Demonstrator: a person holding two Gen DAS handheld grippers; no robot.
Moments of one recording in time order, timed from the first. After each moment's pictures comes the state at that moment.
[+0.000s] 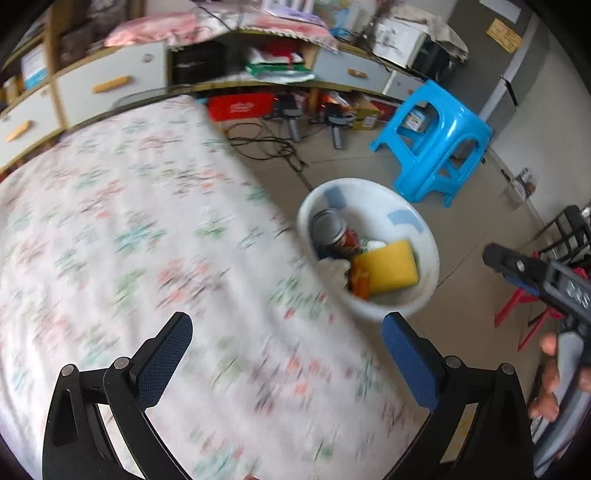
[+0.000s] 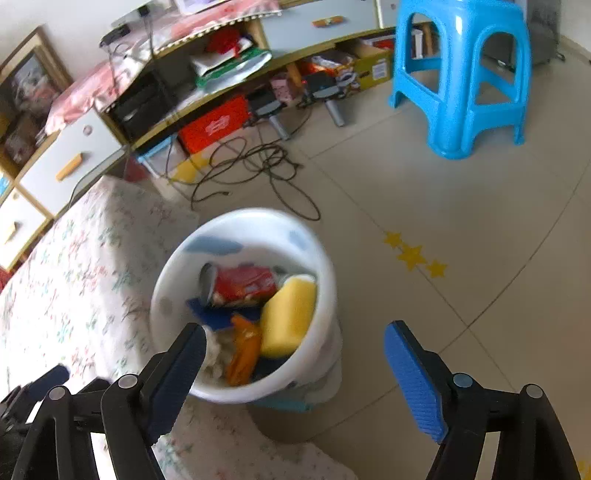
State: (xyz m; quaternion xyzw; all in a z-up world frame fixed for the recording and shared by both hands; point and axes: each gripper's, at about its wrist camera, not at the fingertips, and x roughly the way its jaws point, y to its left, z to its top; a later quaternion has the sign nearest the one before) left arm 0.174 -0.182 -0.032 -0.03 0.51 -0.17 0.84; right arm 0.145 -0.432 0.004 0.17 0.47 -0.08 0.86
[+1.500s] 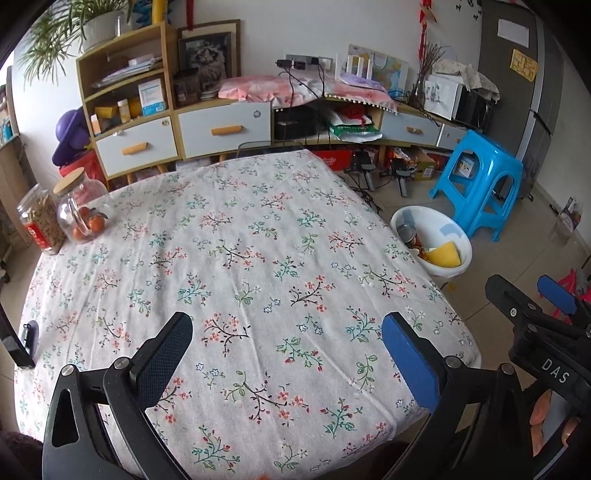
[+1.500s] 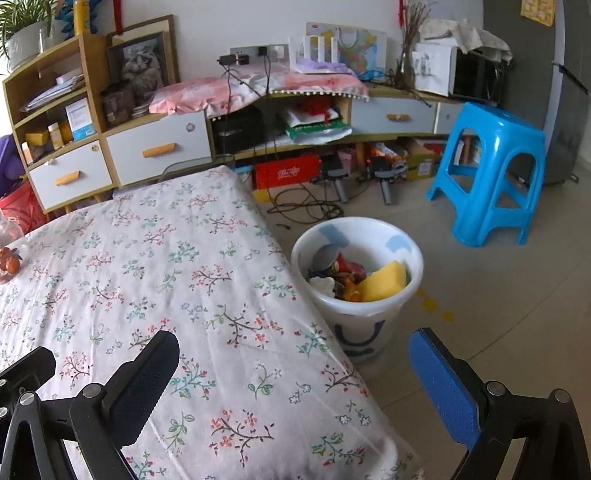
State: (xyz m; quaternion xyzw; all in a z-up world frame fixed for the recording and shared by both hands) left arm 0.020 -0.059 0.033 -0.01 0.41 -0.04 0.91; right arm 0.006 -0.241 0.045 0.03 0.35 -0.06 0.93
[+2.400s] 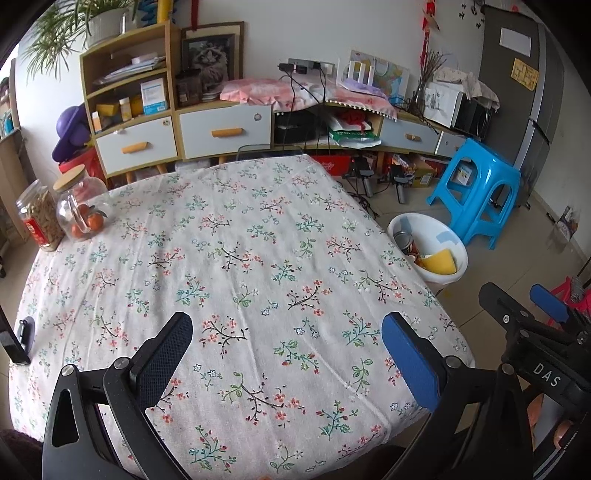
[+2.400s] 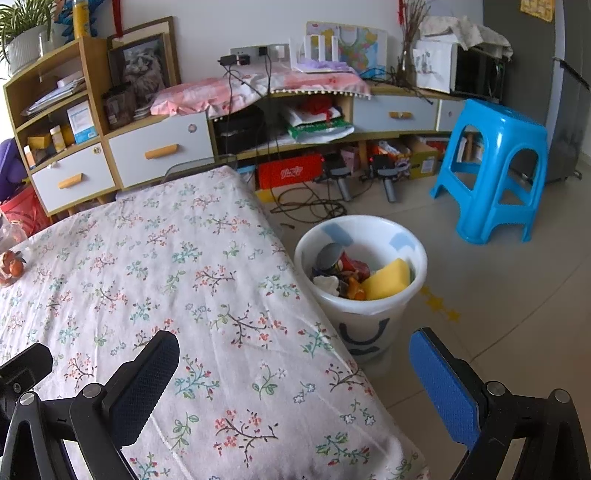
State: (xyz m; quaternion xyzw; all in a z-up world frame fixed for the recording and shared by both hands) left arm 0.019 -0.059 0.035 -0.02 0.41 -0.04 0.91; right arm 0.003 -0.240 0.043 0.03 0.35 -0.05 0.93
